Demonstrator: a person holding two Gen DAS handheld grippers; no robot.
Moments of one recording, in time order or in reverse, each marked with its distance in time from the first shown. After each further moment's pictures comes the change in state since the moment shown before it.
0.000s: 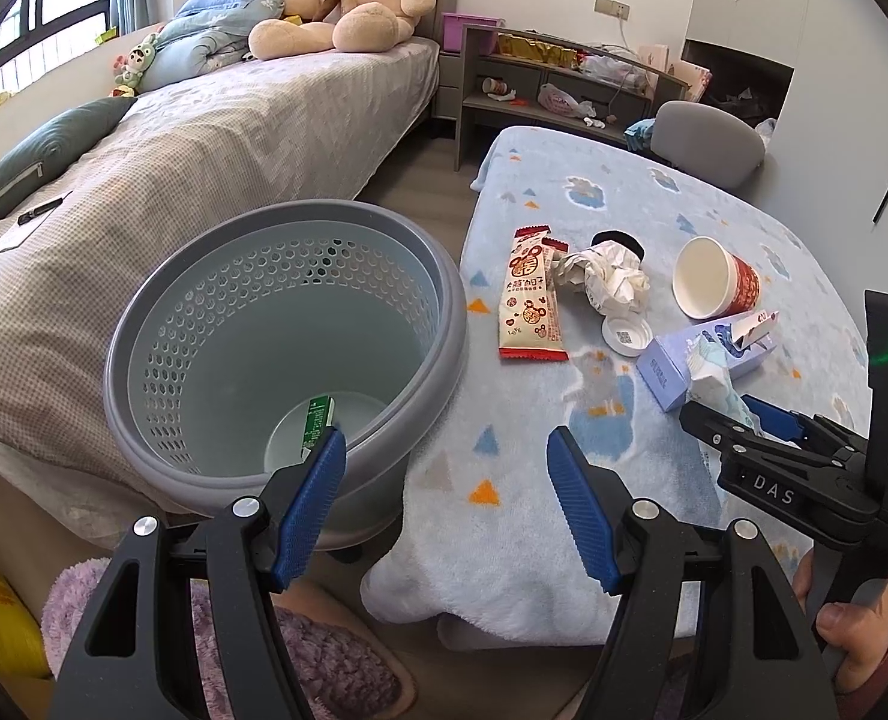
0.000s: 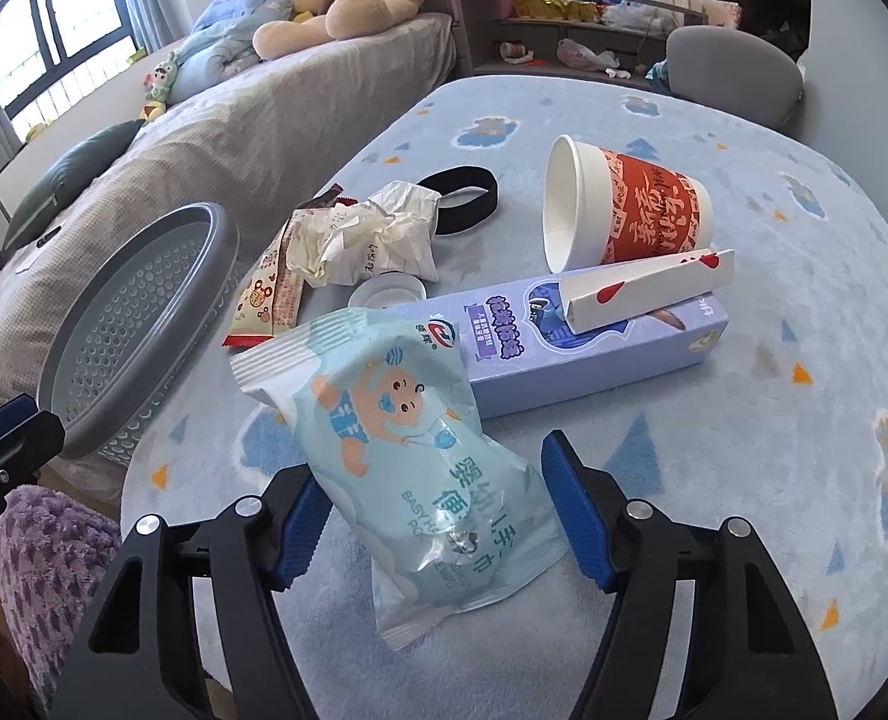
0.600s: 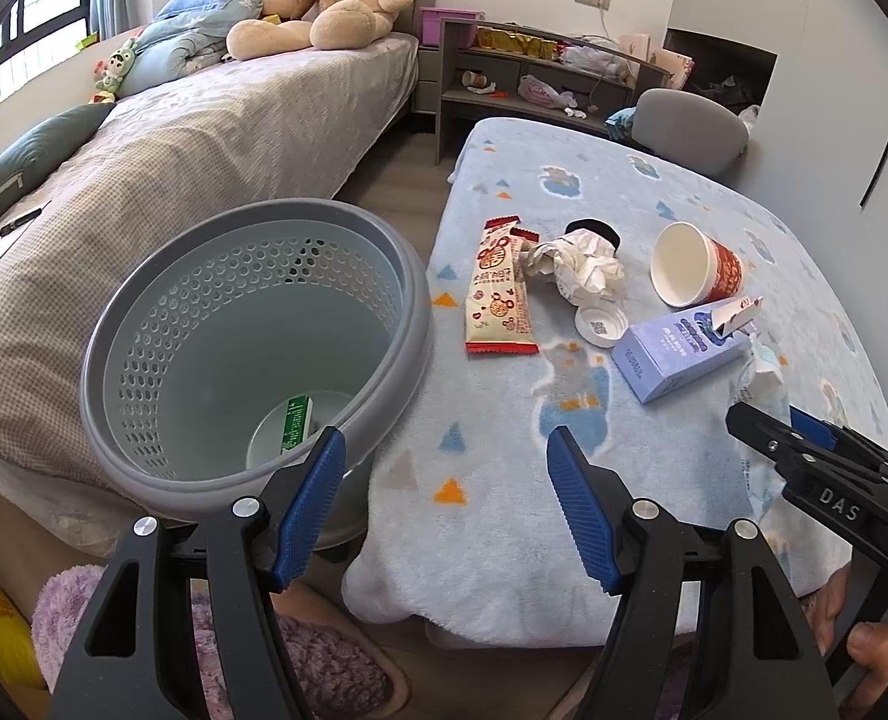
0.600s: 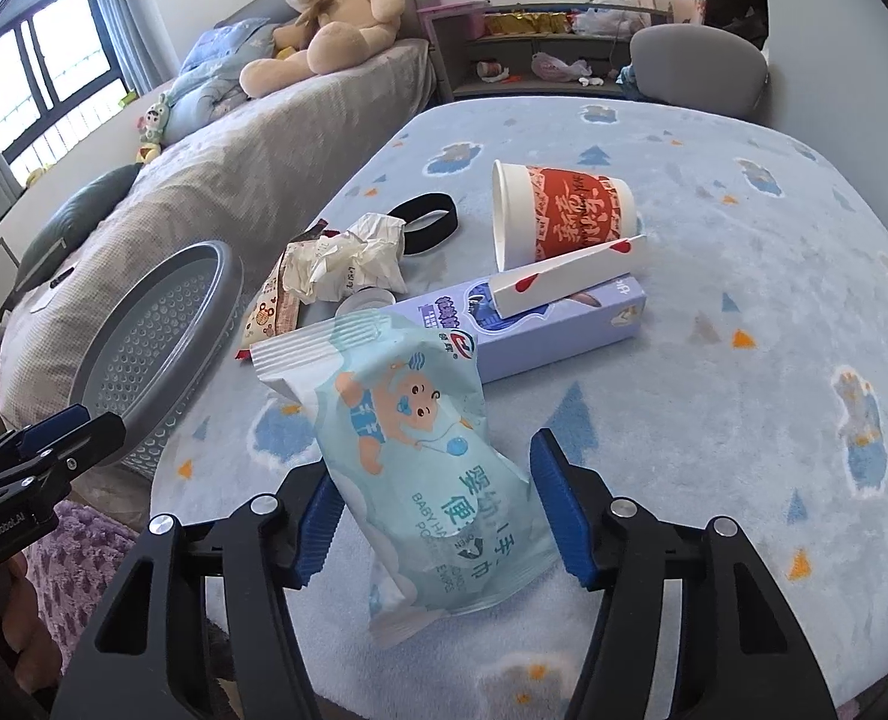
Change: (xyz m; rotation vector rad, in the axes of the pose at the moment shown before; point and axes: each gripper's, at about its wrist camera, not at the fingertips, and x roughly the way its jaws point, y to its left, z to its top) left arm 0.005 -0.017 0.001 0.035 0.013 -0.031; right arm -0.042 -0.025 -0.015 0.088 -0.058 0.024
